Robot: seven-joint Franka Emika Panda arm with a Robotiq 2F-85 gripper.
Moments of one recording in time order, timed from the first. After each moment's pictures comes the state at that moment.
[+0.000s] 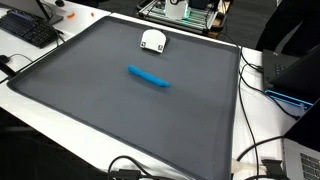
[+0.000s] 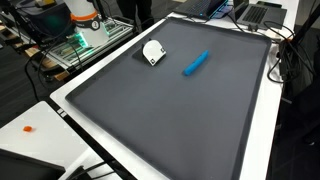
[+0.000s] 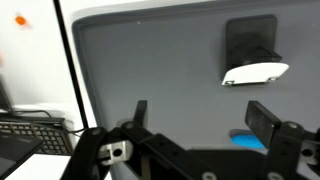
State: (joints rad) arm -0.11 -0.61 -0.06 -2.57 -0.16 2.01 -0.03
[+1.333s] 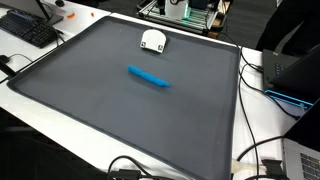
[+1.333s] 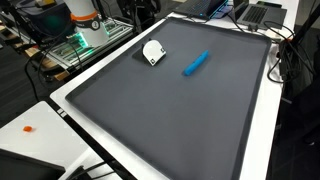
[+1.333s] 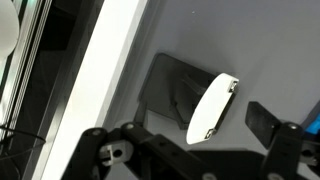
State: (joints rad) arm -0.07 -0.40 0.18 -2.73 0.22 2.26 1.08
